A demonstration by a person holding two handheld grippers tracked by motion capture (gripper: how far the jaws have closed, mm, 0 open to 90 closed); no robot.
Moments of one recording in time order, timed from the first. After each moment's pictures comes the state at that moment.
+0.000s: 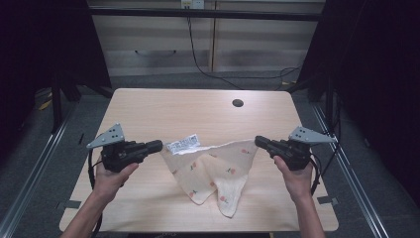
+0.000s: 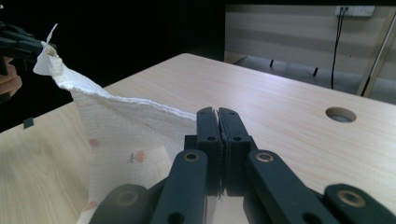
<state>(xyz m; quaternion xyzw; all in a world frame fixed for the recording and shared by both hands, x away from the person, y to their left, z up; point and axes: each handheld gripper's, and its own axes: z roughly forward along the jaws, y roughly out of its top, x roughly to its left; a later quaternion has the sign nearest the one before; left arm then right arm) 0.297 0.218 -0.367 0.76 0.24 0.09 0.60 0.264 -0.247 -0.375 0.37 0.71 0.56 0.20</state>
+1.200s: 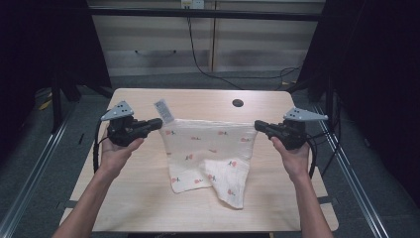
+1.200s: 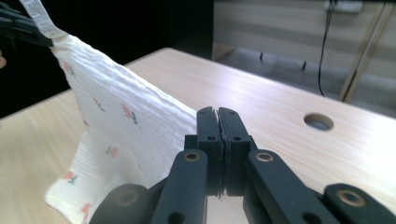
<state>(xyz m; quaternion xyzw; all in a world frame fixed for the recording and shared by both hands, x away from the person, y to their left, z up) 0.366 0.200 -0.370 0.78 0.30 0.13 0.53 0.323 -0.253 -0.374 0.40 0.73 0.52 0.20</state>
